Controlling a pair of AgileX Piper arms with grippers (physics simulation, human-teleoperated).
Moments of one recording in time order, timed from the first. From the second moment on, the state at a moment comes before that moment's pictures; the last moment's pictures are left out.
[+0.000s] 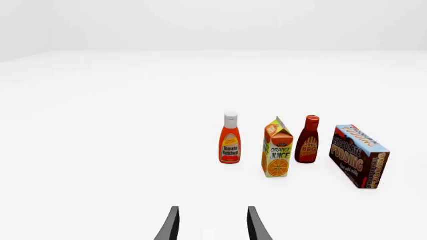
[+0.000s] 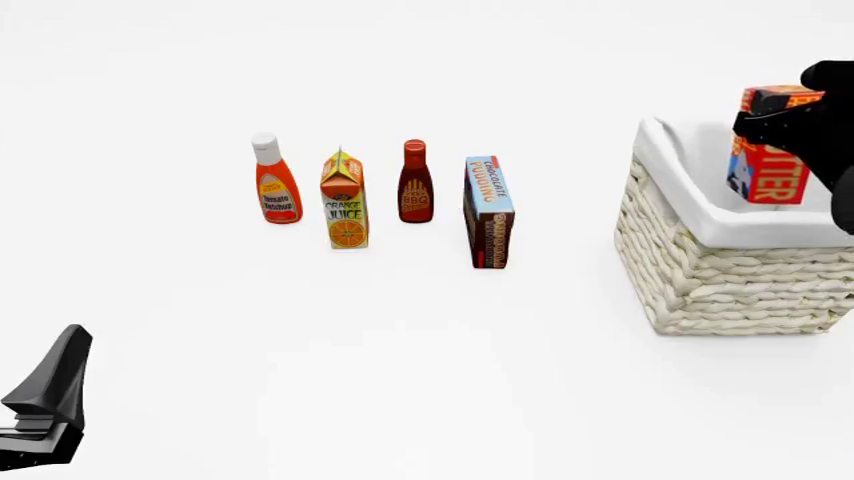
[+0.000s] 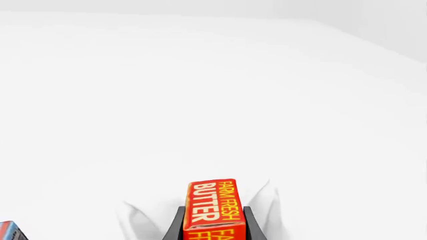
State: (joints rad) left arm 0.00 0.01 0.00 0.00 0.00; right arm -0.23 1.57 -0.95 -0.44 -0.07
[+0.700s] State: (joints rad) left arm 0.00 0.01 0.00 0.00 0.00; right arm -0.24 1.61 -0.97 -0.45 -0.08
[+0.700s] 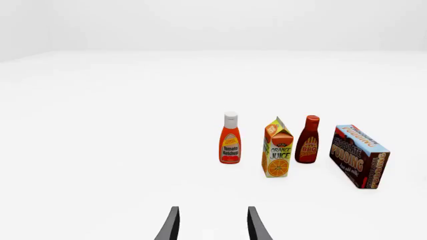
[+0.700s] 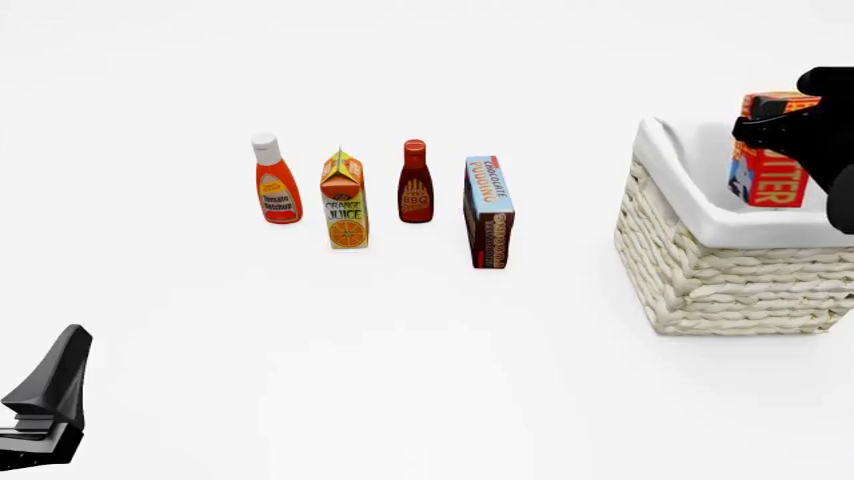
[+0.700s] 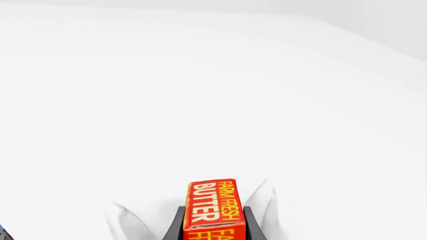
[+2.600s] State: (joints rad) left arm 0.00 0.01 0.00 0.00 0.00; right arm -0.25 1.59 -1.01 -0.43 -0.05
